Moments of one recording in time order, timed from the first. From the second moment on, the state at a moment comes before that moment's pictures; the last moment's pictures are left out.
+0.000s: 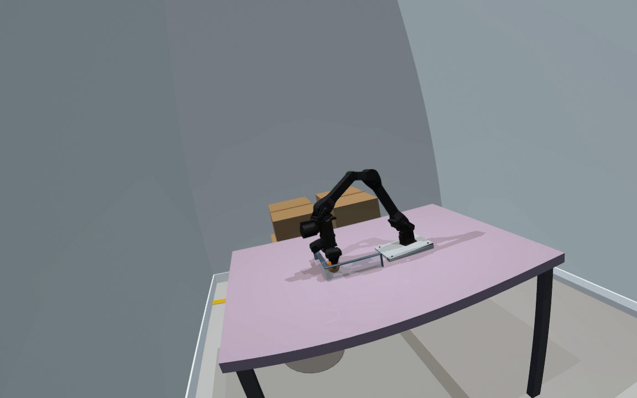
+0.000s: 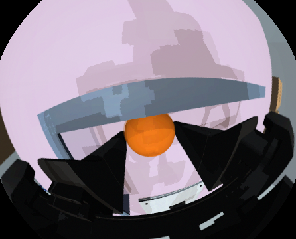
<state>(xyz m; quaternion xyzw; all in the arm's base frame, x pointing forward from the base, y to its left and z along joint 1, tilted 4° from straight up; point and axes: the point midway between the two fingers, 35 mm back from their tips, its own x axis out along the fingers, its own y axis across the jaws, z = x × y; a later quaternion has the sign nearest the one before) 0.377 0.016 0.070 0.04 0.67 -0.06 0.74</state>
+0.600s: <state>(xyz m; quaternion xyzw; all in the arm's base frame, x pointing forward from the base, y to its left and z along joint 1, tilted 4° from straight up) 0.372 0.016 0.076 0.04 0.68 -0.06 0.73</state>
